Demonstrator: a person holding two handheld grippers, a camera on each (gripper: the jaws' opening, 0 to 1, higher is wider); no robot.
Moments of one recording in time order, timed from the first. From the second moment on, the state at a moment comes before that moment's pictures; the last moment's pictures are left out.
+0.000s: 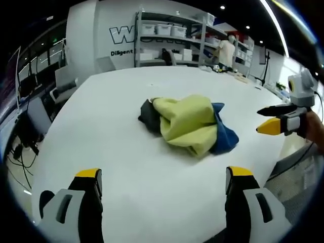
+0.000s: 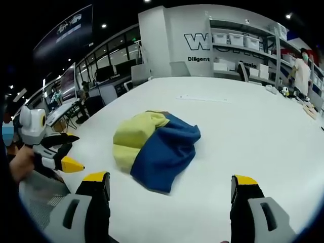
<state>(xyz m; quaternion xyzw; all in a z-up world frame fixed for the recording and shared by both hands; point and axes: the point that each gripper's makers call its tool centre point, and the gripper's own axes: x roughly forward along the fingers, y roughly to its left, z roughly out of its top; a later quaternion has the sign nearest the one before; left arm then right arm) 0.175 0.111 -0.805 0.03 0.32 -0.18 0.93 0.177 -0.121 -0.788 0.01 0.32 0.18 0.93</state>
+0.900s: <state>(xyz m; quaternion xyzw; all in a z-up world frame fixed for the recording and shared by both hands) 0.176 0.112 -0.807 0.03 0.33 -0.18 0.93 0.178 -0.122 -0.787 0.01 0.31 0.18 0.93</state>
